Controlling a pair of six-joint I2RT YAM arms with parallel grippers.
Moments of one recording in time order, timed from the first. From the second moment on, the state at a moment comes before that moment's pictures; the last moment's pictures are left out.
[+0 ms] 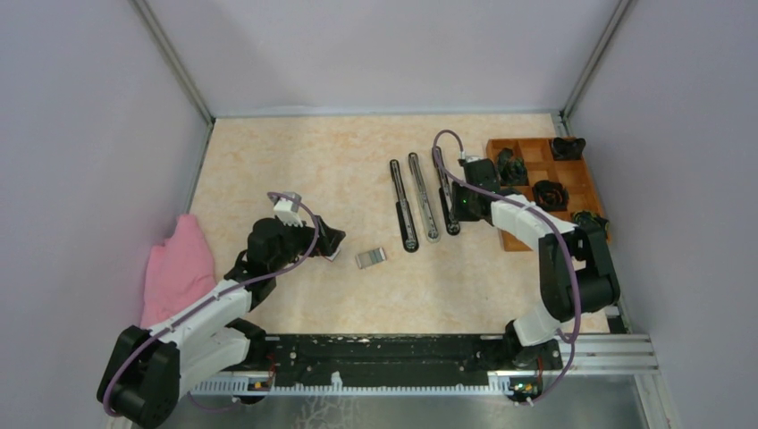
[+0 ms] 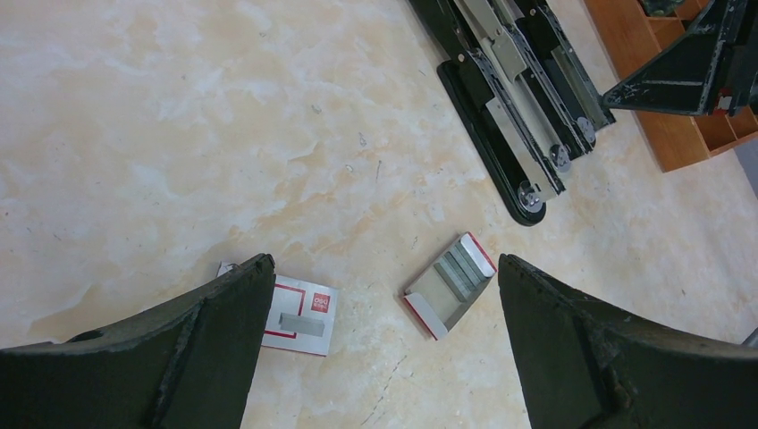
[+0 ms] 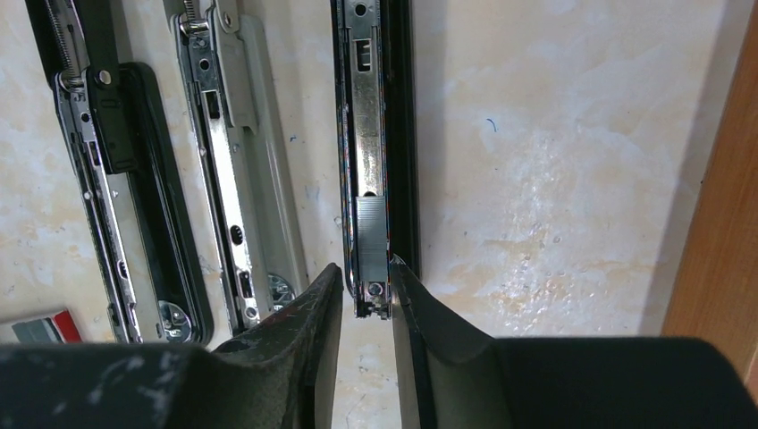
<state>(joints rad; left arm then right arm) -0.45 0.97 0.31 0.34 0.12 -0.44 0.28 1.55 0.93 -0.28 -0.02 0.26</state>
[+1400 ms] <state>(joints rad) -0.59 1.08 0.53 -0.04 0.18 -0.72 0.67 1.38 0.83 -0.20 0.00 0.38</state>
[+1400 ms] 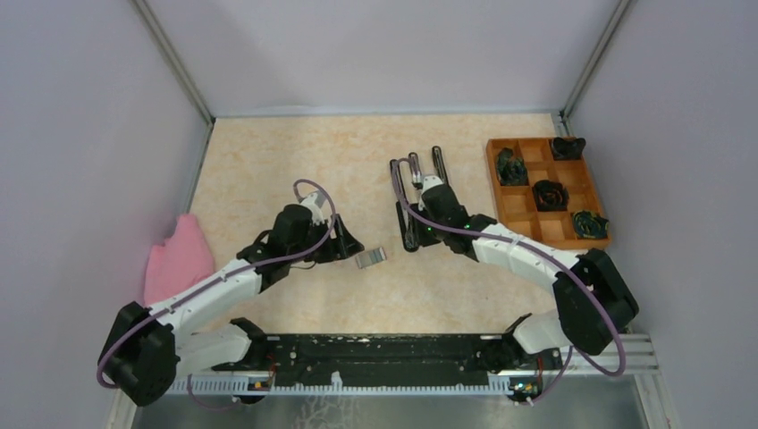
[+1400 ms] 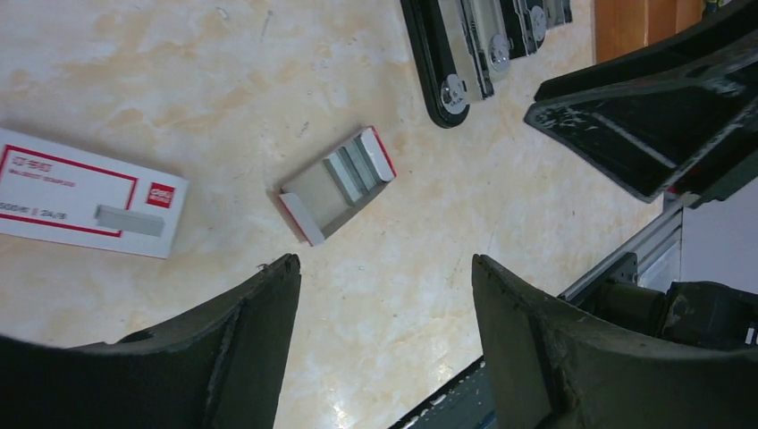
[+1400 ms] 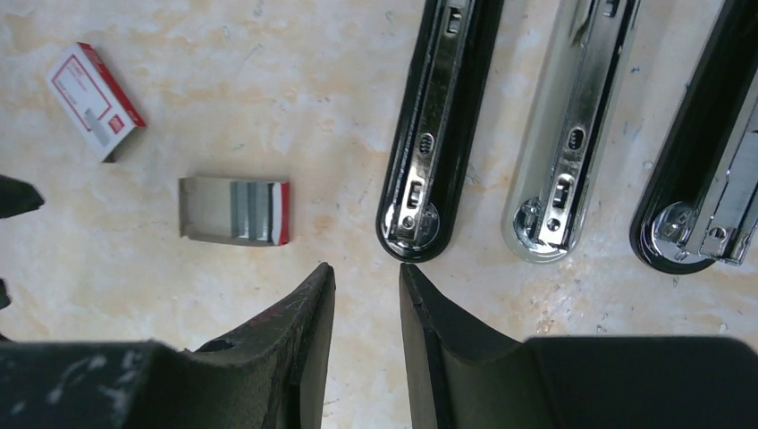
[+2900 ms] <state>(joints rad) -0.83 1.72 1.06 -0.50 -0.19 -0.87 0.67 0.88 0.24 0.40 0.46 0.24</state>
